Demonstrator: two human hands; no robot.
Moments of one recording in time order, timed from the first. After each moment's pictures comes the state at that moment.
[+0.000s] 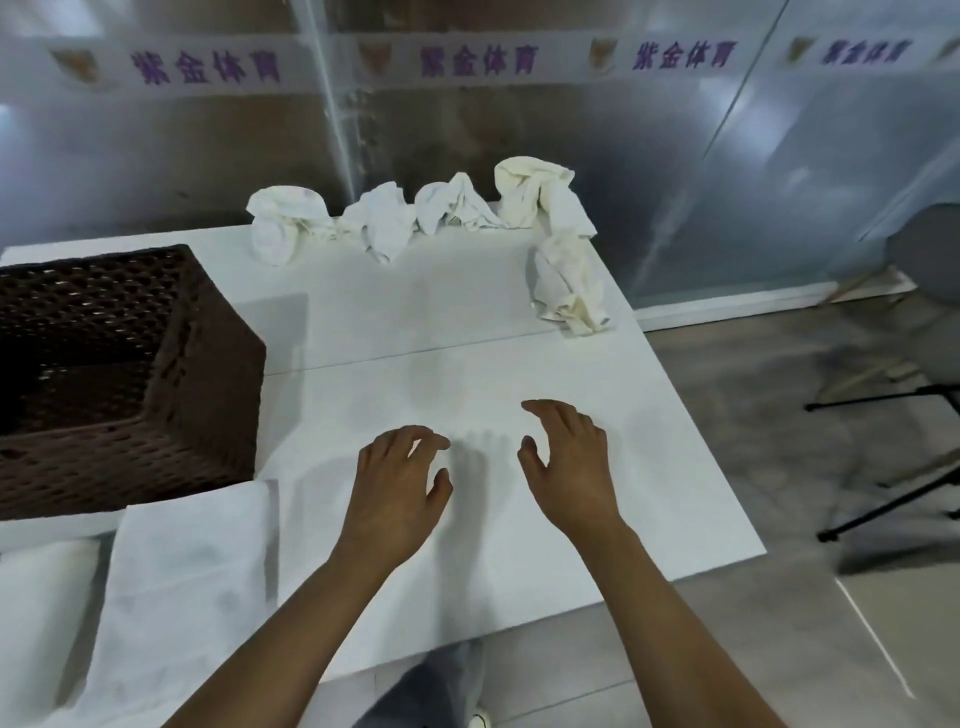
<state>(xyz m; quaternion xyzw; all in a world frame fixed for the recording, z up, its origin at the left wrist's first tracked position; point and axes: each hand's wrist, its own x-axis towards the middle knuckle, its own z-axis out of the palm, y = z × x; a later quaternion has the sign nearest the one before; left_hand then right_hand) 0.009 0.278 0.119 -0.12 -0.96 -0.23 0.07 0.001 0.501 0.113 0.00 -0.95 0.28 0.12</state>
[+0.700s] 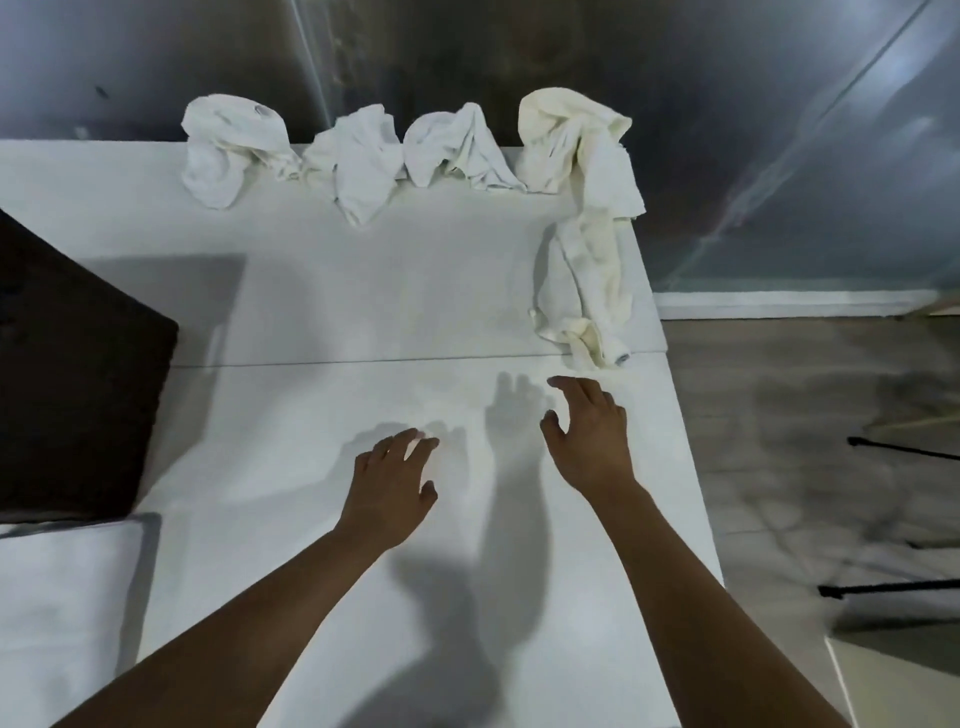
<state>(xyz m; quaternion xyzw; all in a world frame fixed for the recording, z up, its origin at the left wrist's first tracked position) -0.166 0.370 -0.013 -0.04 -0.97 -0.16 -0.16 -0.227 0.628 0.022 0.00 -0.97 0.24 0.01</state>
